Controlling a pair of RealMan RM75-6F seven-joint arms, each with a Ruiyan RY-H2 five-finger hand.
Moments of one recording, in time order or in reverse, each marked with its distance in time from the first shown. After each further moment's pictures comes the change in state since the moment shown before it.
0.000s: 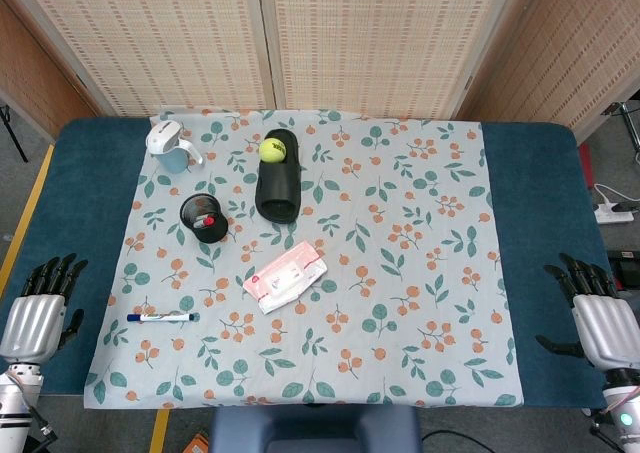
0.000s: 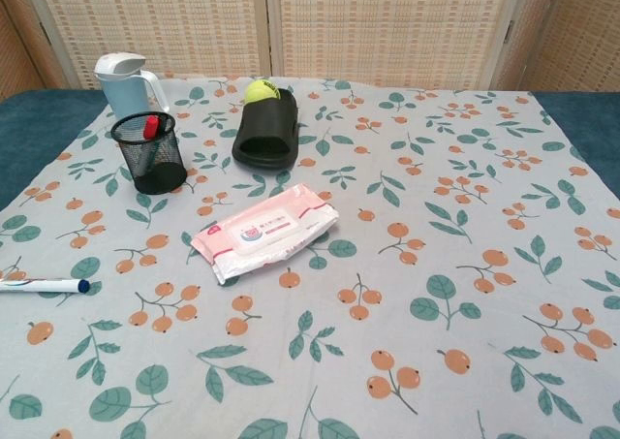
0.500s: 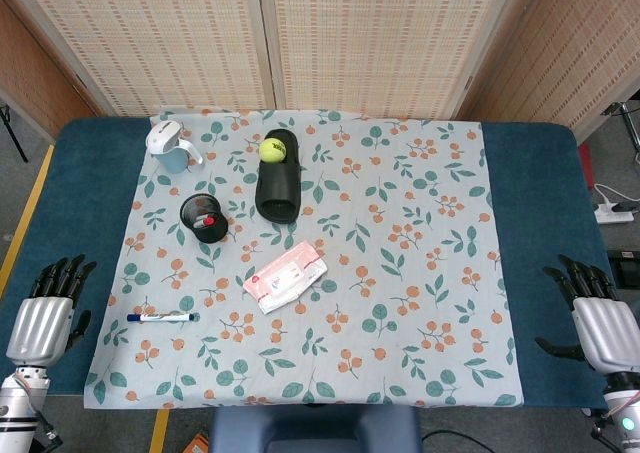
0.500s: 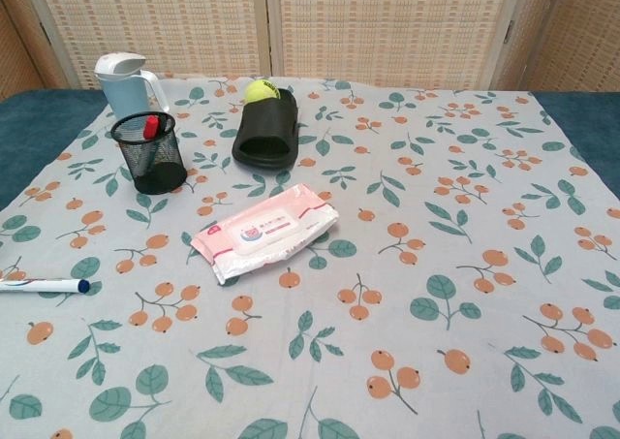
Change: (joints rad) left arm 0.002 -0.011 0.015 -0.020 0.041 0.025 0.034; right arm -0.009 0.007 -0.010 -0.004 -0.034 0.011 0.016
